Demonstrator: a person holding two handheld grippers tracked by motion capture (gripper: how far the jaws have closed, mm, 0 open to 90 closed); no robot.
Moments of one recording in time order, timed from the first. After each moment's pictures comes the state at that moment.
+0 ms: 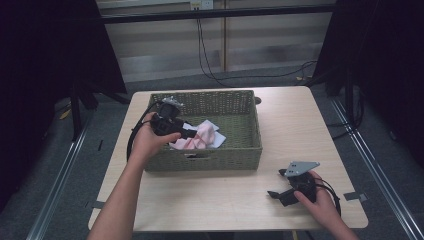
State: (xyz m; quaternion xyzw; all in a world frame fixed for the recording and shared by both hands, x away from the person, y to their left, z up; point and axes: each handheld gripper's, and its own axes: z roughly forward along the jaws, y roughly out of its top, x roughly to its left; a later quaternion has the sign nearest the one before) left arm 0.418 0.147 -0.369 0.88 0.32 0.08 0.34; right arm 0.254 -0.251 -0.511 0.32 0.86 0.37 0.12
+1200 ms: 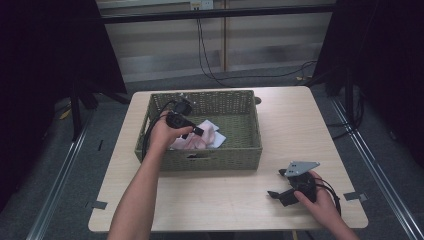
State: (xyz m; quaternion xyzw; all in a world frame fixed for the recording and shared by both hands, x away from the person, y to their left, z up) left arm 0.461 0.116 -0.409 0.88 0.38 -0.01 0.28; right arm 0.254 -0.251 -0.511 0.32 0.86 0.37 0.12
